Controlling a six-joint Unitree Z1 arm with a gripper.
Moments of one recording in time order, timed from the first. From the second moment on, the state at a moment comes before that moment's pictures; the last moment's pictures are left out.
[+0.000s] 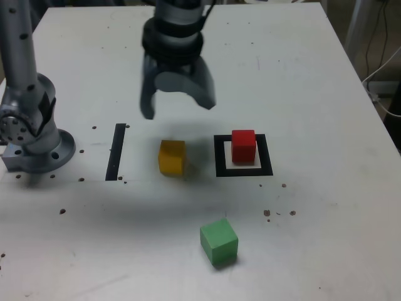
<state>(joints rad) -0.03 1.77 -1.21 1.27 0.13 -0.12</state>
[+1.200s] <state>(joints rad) -0.11 1.87 -1.08 1.06 0.01 -0.06</state>
